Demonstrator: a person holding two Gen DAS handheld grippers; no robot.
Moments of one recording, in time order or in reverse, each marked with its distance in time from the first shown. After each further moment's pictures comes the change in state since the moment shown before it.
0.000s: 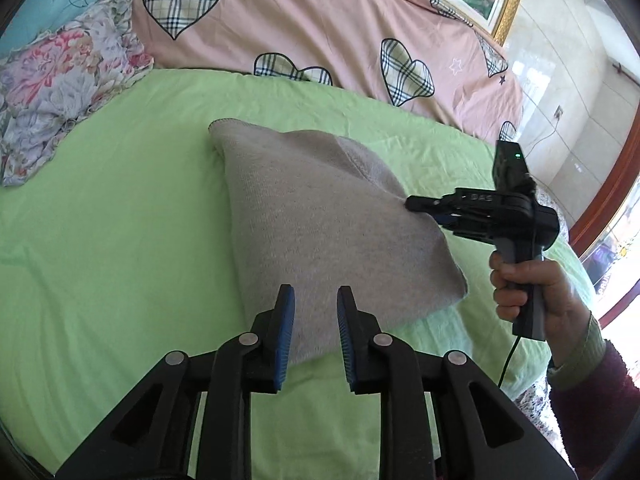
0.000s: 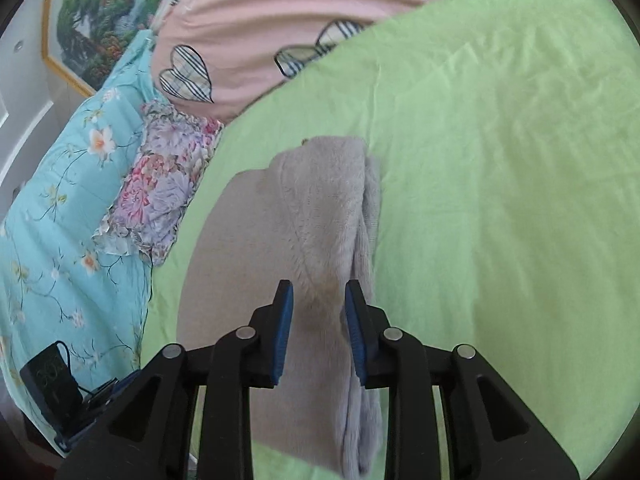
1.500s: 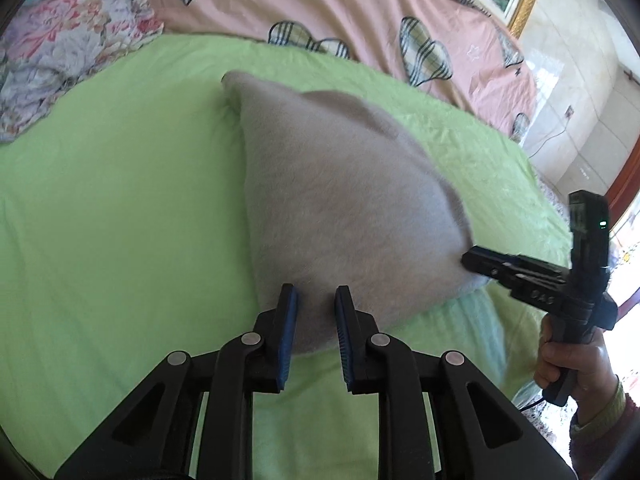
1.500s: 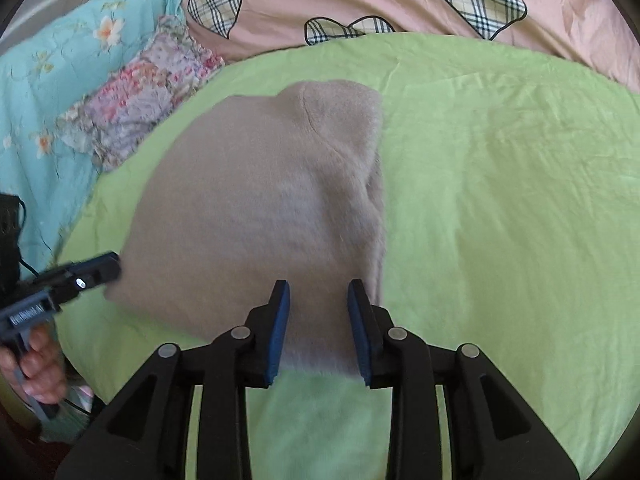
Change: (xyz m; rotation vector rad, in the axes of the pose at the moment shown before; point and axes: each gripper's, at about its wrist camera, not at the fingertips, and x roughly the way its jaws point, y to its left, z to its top) left arm 0.042 0.026 -0.035 -0.051 0.056 0.010; right arm -0.021 0.041 -0.100 -0.365 -0.035 -0.322
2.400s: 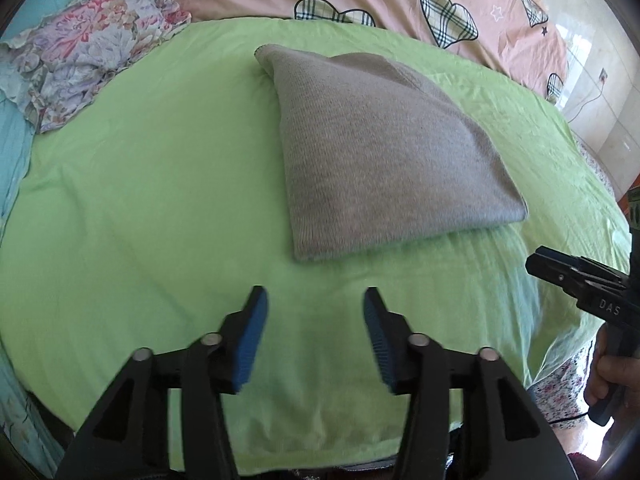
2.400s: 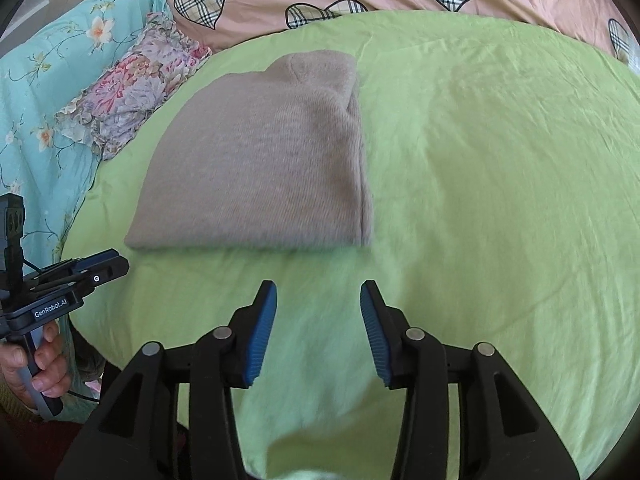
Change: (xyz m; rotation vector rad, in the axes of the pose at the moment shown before) left arm -0.032 -0.014 -0.037 0.052 0.078 0.194; right arm -0.043 0.011 -0.052 0.101 0.049 -0.002
